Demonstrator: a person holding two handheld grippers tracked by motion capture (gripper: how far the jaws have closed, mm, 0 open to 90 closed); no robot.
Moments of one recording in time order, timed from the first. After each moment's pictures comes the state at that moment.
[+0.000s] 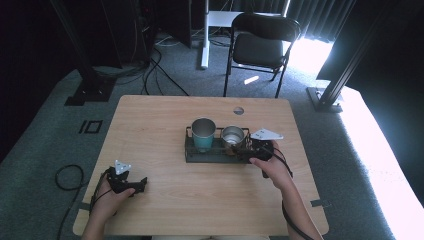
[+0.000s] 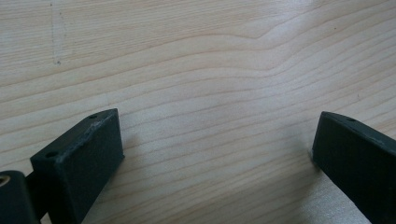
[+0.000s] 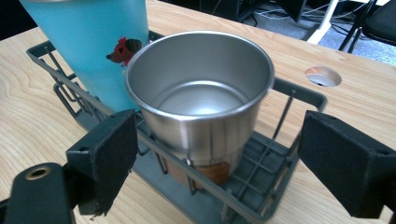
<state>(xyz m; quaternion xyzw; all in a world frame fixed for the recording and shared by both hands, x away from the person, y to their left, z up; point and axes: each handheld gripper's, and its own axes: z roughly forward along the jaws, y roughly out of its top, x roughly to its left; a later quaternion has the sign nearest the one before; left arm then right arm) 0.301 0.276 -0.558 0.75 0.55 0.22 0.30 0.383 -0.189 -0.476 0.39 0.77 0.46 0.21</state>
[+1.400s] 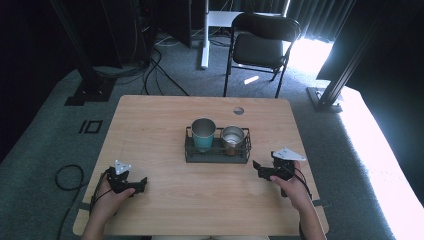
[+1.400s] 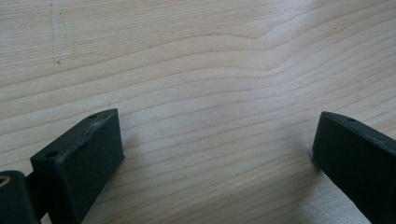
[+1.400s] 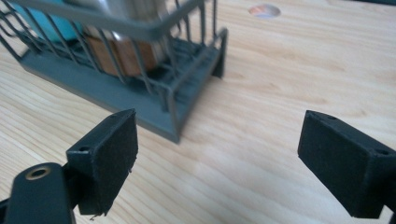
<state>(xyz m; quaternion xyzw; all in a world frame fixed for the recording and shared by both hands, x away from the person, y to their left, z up) 0.301 0.276 -0.558 0.75 0.55 0.22 0.30 0.341 -0.257 -0.522 0.46 0.75 0.43 0.23</state>
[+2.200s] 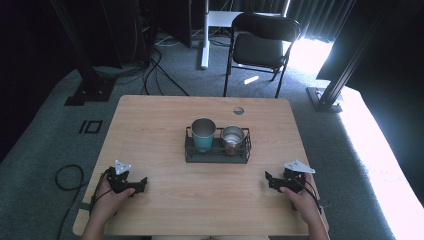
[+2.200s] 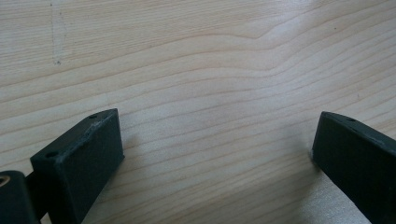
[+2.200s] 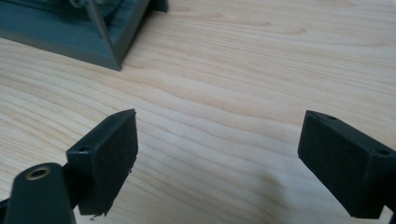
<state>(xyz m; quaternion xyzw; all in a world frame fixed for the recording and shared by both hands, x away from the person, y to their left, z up) 0.301 0.276 -0.558 0.75 0.55 0.22 0.30 0.315 -0.292 -0.549 0.51 0.73 0.37 0.24</state>
